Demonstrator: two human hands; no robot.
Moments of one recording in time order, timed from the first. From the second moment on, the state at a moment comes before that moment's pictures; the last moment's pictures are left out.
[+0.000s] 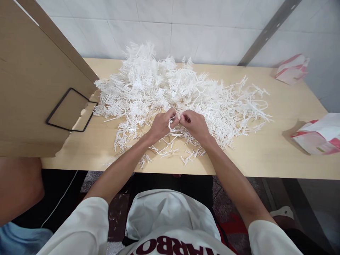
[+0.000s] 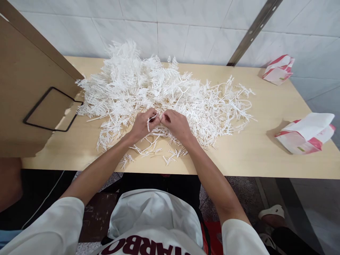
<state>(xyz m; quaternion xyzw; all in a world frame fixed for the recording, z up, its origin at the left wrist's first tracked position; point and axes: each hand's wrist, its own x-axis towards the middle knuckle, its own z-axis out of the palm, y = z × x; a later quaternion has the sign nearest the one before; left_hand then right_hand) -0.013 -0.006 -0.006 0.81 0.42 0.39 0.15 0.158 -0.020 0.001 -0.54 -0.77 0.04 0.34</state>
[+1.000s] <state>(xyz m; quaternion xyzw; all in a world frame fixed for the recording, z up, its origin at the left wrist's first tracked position) -0.006 -0.008 0.000 0.77 0.49 0.33 0.24 0.156 -0.015 0.000 -0.50 -0.81 0.12 0.28</state>
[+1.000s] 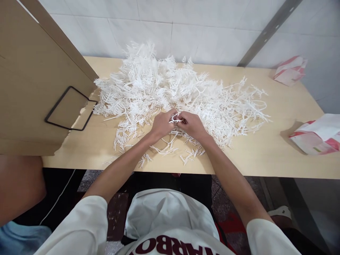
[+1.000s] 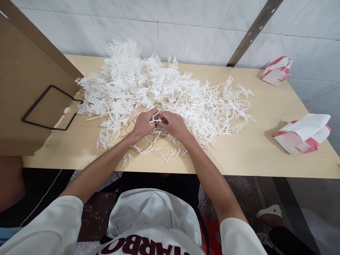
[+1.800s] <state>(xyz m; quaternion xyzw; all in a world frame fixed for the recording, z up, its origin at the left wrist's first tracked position) -0.014 -0.005 0.006 0.78 0.41 0.35 0.30 0.155 -0.019 0.001 -0.45 -0.73 0.25 0.45</state>
